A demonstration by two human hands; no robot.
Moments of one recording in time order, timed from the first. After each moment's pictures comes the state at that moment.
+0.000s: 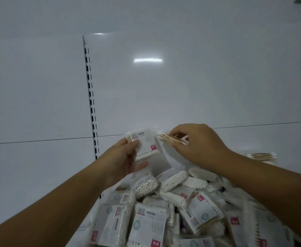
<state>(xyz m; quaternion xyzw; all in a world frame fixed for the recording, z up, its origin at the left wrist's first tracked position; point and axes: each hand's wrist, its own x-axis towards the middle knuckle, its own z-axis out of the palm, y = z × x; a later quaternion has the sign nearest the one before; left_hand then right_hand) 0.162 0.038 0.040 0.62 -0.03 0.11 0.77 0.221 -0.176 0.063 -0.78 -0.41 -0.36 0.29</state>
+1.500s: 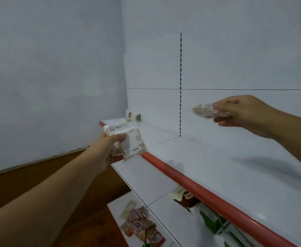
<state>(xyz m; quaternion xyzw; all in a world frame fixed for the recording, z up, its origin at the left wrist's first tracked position) -0.424 0.365 -0.048 0.52 0.38 0.49 0.59 -0.099 0.235 0.044 -0.58 -0.54 0.24 0.56</state>
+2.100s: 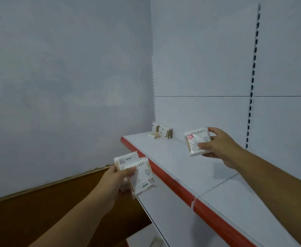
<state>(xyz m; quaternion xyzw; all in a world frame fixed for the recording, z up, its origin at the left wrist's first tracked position) -0.507 0.617 -0.110 0.49 0.41 0.49 0.59 -0.199 0.616 -0.042 -0.55 -0.49 0.35 0.58</state>
